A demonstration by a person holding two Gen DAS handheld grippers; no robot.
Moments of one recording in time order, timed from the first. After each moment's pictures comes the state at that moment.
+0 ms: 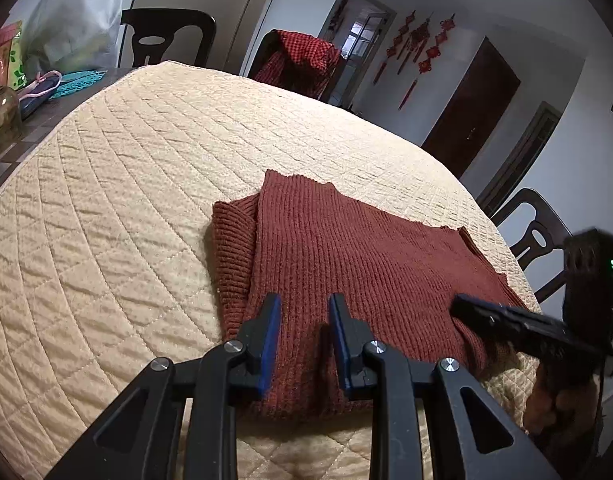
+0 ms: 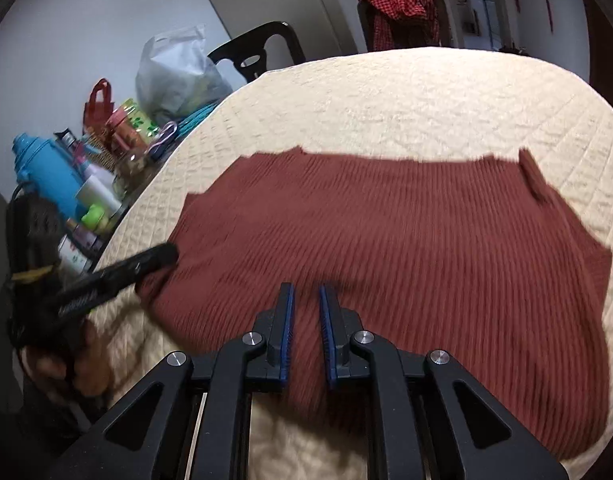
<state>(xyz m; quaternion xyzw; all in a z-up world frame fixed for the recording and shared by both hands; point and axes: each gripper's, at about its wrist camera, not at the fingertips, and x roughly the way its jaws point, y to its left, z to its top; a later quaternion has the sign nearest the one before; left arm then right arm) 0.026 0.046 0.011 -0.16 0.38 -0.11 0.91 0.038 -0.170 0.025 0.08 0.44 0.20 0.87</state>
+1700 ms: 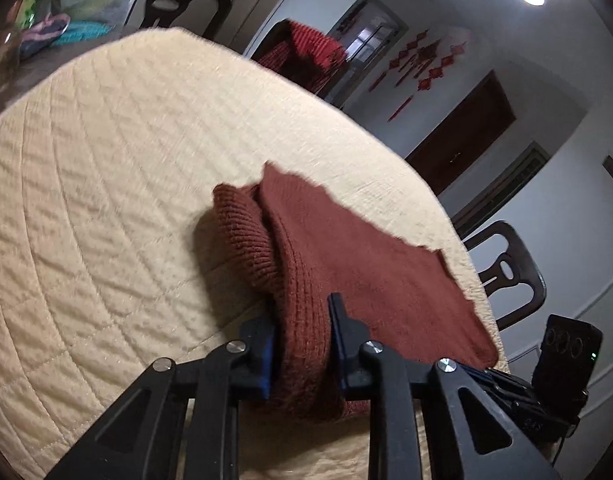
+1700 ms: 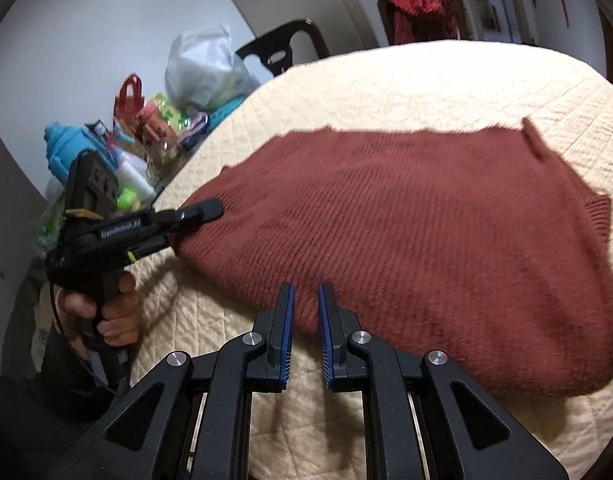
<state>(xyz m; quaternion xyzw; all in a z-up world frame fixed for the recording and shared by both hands) 0.040 0.062 0.007 -0.26 0.38 -0.15 0.88 -0.011 -0.190 0.027 0.11 0.42 0.25 0.86</state>
